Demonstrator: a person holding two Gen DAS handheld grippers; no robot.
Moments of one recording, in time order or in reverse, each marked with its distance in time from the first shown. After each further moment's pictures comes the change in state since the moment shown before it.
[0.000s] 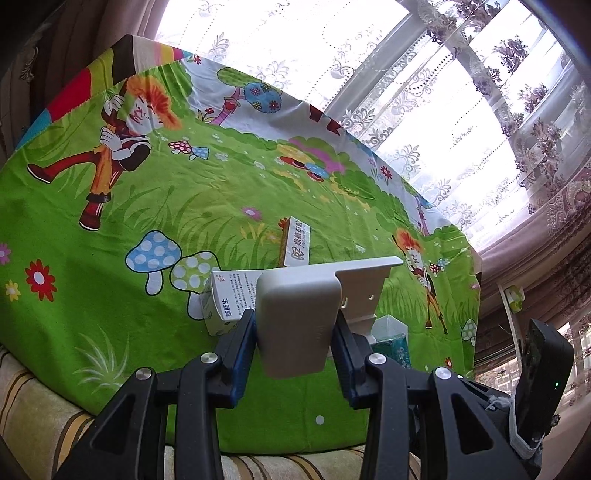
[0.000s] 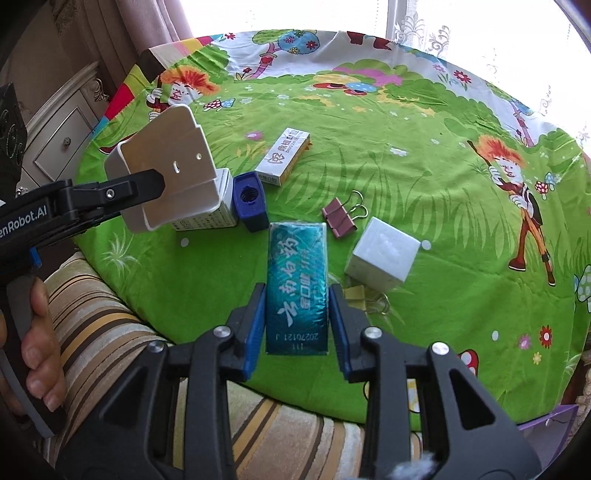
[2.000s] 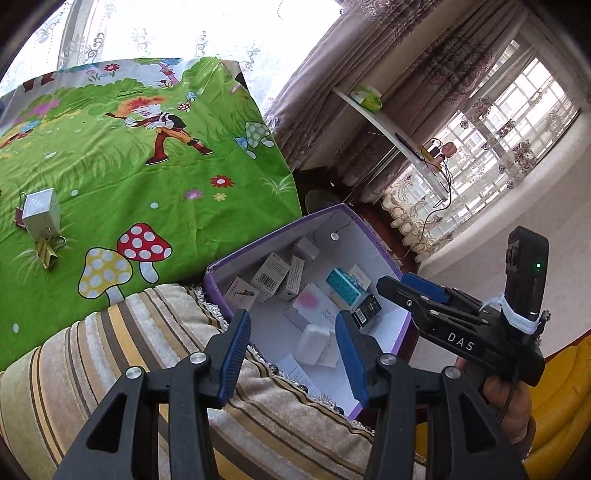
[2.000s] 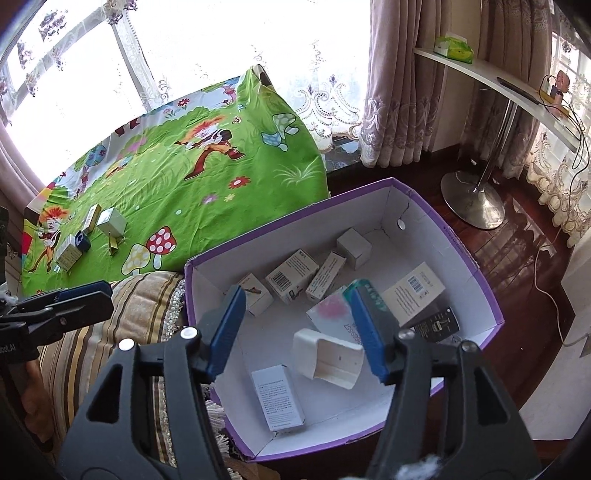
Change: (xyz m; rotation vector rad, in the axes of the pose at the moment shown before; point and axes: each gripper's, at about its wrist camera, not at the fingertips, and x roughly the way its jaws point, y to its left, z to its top) left arm 0.003 -0.257 -0.184 0.600 0.431 -0.382; right arm -0.198 -0.196 -0.243 0.634 -0.181 -0.344
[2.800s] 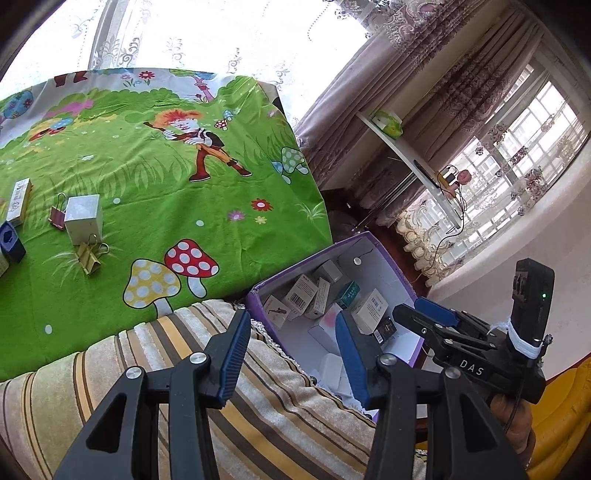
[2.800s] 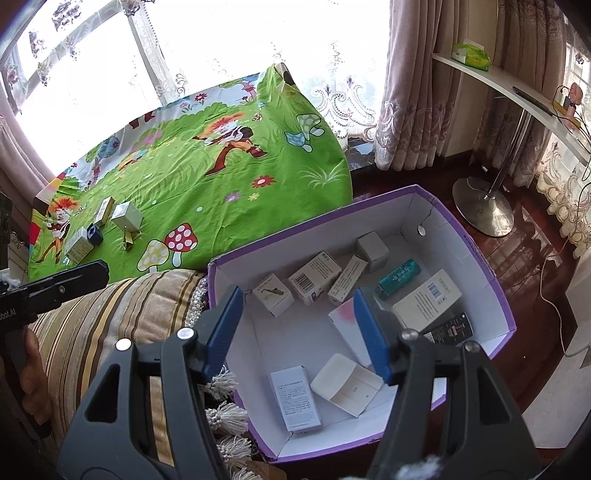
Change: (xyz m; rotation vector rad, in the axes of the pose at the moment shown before) left arm -0.031 0.038 0.007 -0.074 -0.080 0.048; right arm 0.000 0.030 0.004 -0.050 0.012 0.044
